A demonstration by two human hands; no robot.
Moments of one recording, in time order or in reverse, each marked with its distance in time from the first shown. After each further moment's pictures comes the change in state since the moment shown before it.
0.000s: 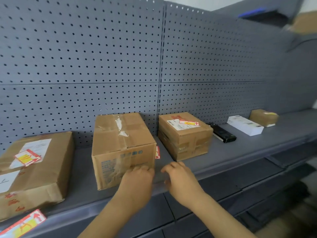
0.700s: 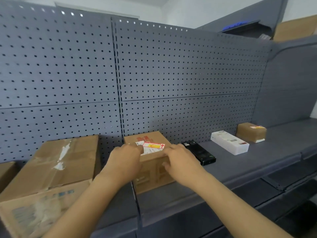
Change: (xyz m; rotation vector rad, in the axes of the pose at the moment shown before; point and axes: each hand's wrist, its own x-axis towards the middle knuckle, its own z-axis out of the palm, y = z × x) left_hand 0.170 0.091 -0.066 0.067 0.176 -0.126; right_hand 0.059 0.167 -0.117 -0.071 0.160 -0.068
